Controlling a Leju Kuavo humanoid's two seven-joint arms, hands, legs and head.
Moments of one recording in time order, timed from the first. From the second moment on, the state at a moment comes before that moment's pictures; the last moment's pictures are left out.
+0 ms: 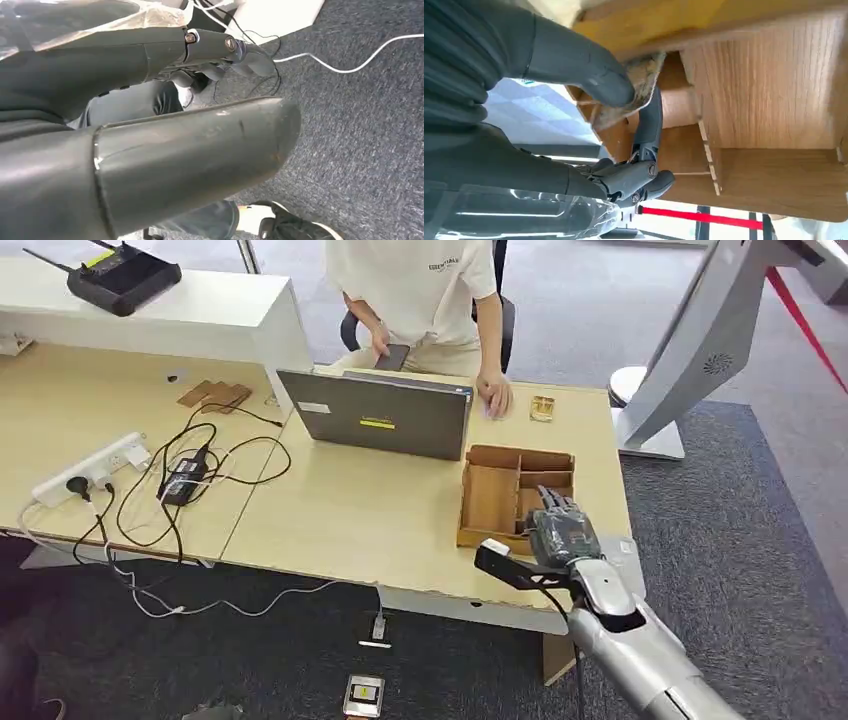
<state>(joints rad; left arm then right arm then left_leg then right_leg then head) -0.21 0.20 -0.83 -0.32 -0.55 0.38 0.19 -0.62 -0.21 0.91 -0.94 0.96 -0.12 0.27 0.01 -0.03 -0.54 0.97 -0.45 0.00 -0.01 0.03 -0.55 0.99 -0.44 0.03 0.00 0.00</state>
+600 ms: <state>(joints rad) -0.28 -0.05 -0.84 -0.34 -0.61 0.42 0.35 -0.64 -0.14 0.93 -0.91 0.91 -0.18 0.26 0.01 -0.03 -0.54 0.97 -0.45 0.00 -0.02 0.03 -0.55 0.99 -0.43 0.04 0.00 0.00</state>
